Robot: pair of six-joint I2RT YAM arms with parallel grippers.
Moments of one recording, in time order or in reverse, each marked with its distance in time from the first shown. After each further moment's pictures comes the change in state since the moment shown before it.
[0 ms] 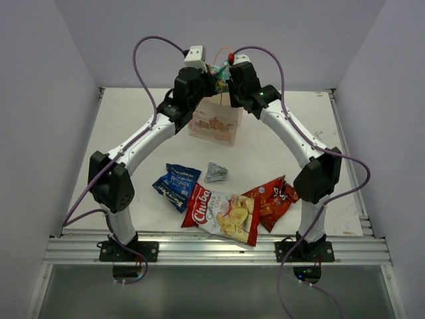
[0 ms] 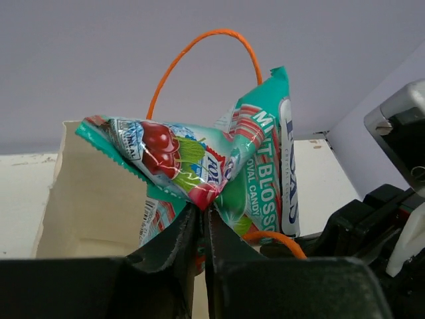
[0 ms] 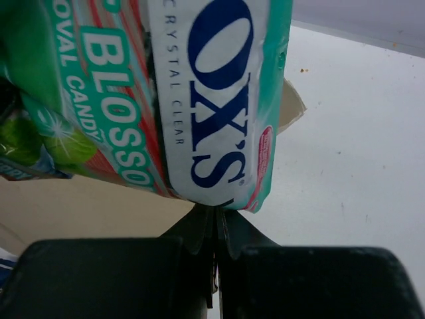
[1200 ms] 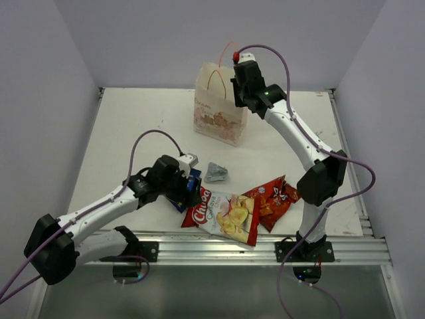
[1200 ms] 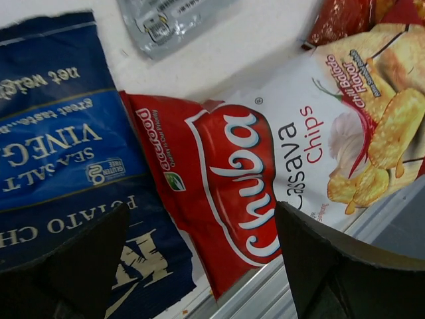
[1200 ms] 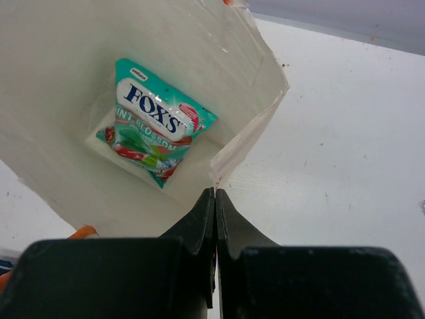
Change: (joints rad) left arm -0.140 -0.776 -1.048 -0.421 0.393 0.081; right arm -0.011 -0.039 -0.013 -0.028 0.027 0.001
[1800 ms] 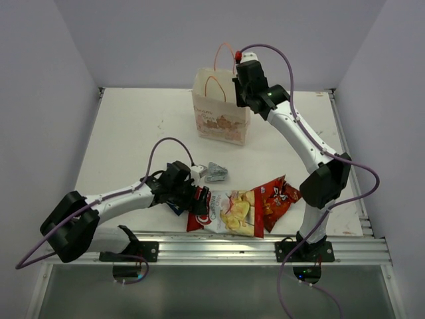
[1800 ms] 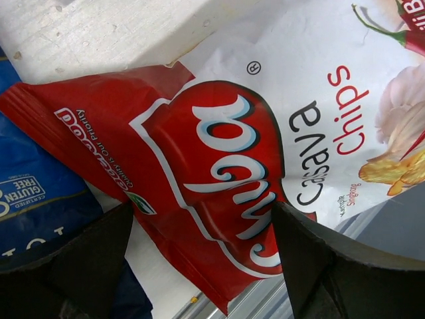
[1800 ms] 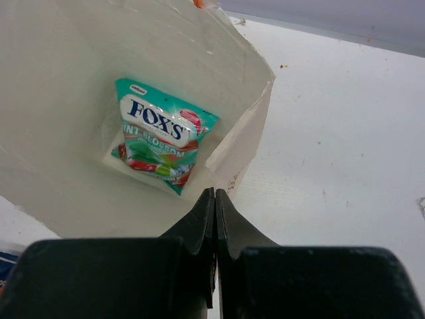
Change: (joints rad) left arm -0.052 0.243 -0.060 0.132 0.150 -0.034; right arm 0.000 -0.040 -0.021 -0.003 -0.004 0.004
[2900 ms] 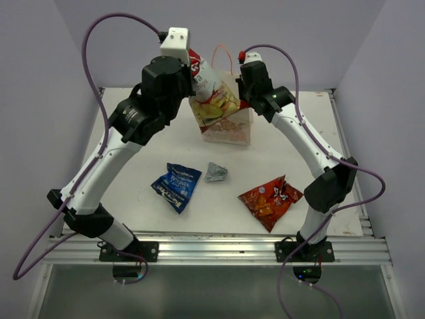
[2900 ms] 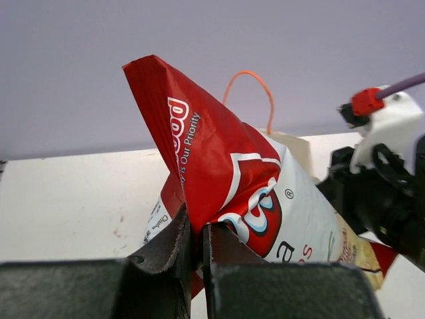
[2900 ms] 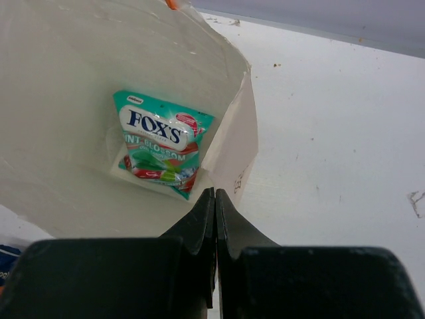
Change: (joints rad) left arm -0.009 0.261 1.482 -0.401 -0.919 0.151; right arm -0.001 -0.058 -0.047 0.004 0.002 -0.005
